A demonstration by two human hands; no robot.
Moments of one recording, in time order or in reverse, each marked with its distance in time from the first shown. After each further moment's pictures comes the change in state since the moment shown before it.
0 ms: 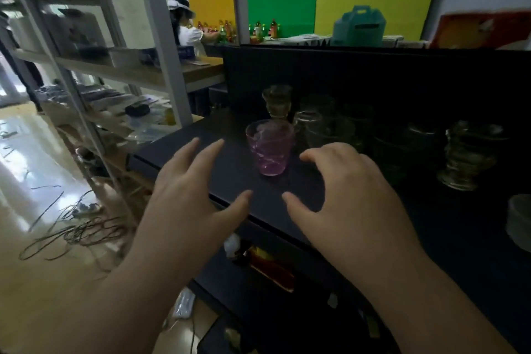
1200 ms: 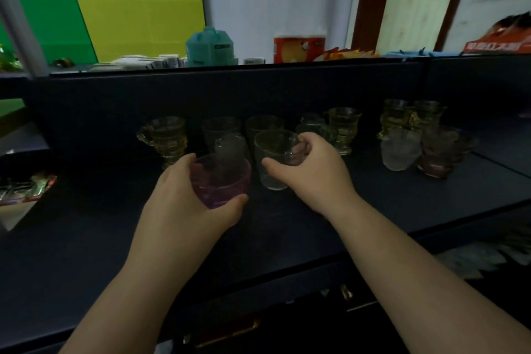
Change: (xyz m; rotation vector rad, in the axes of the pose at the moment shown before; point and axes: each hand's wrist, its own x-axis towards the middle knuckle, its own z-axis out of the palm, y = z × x) left_hand 0.155 -0.054 0.060 -0.562 -0.446 0.455; right_hand 0.071 -0.018 0.053 0.157 0.499 0.797
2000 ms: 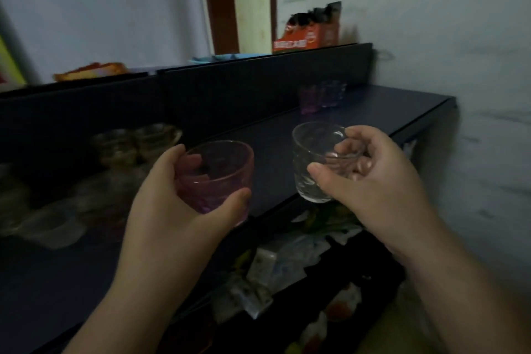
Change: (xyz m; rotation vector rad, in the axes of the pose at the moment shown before) left_hand -0.028 0.380 0.363 -0.408 -0.192 0.242; right_hand -0.012 0.286 -0.485 0.129 0.437 0.104
